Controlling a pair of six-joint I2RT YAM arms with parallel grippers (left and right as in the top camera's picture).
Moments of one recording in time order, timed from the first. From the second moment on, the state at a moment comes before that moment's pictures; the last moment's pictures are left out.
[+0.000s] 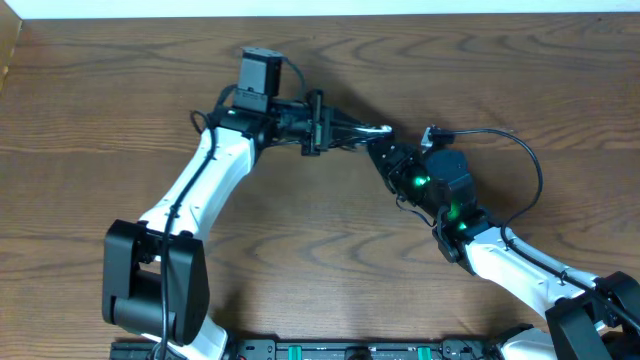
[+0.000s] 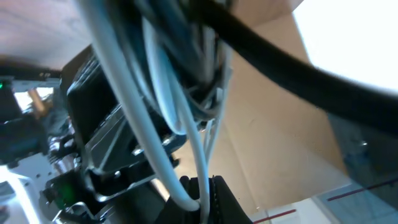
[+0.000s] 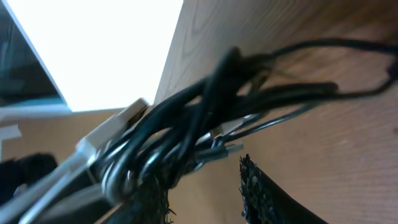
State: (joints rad) left arm -0.28 1.75 1.28 -0.33 1.15 -2.01; right arm 0.48 1.48 0.56 0.56 -0.19 1.38
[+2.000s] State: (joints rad) left arm -0.03 1.75 1.28 -0.27 1.08 -1.16; right arm 0.19 1.11 0.57 -0.17 -0.14 0.43
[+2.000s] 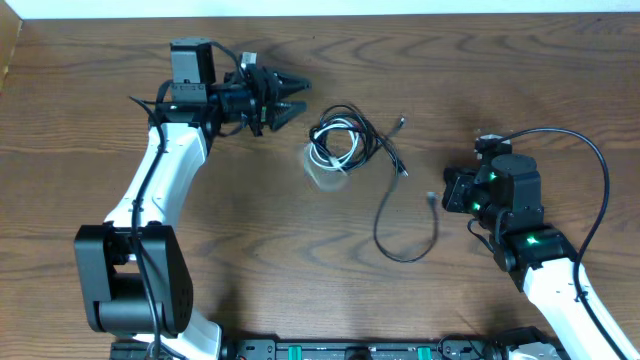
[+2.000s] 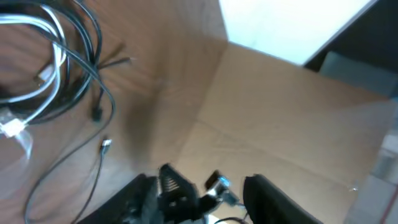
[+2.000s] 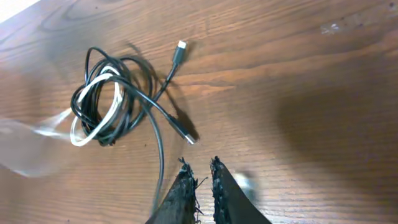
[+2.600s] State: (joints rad) left arm -0.22 1.75 1.28 -0.57 0.29 -0.85; right arm 0.19 1.11 0.57 -0.17 -0.16 0.41
